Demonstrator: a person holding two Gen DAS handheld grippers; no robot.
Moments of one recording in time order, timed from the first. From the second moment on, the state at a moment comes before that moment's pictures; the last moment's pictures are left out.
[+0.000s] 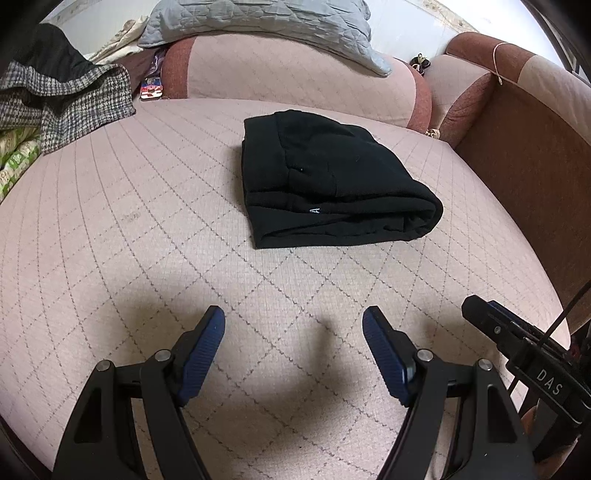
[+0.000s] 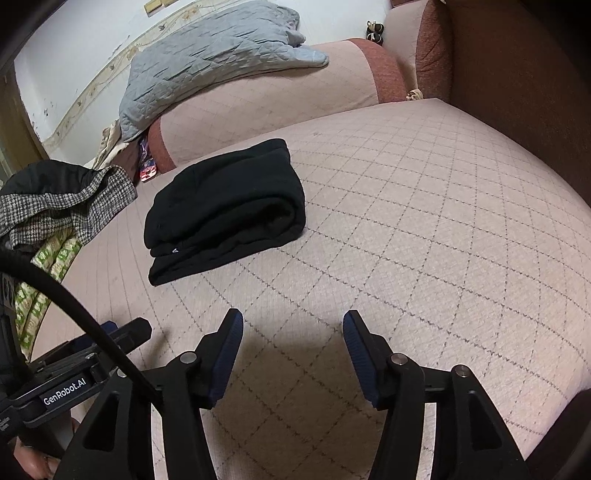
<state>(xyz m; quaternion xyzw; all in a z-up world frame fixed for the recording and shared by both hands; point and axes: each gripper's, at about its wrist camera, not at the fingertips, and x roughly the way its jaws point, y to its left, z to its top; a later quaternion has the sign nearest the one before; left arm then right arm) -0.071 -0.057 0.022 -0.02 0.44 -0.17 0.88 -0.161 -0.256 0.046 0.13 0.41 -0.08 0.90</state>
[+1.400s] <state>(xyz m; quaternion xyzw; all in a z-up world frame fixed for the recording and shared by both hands) -0.073 -0.067 0.010 0.02 0.45 -0.15 0.88 -0.156 -0.258 0.034 0.11 0.43 -0.09 0.89</state>
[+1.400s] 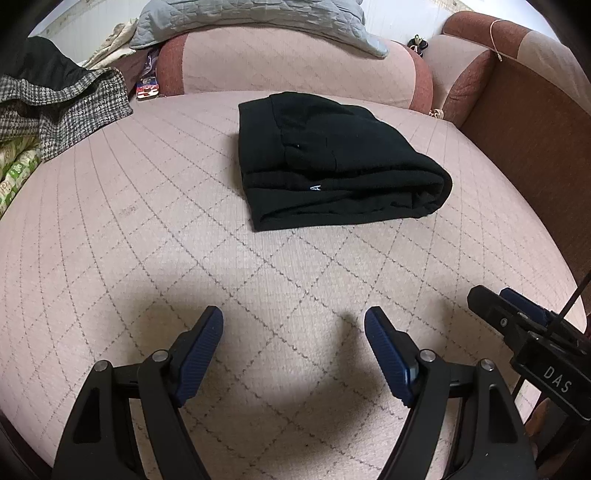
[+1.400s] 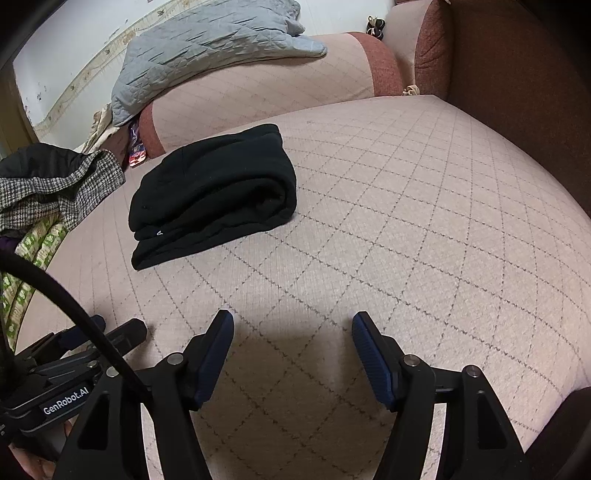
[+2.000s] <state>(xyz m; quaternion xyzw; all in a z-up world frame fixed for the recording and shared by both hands) -0.063 -0.092 -0.005 0.07 0.46 -0.15 0.87 -0.156 -0.256 0.032 0.10 0.43 -0.09 0.89</state>
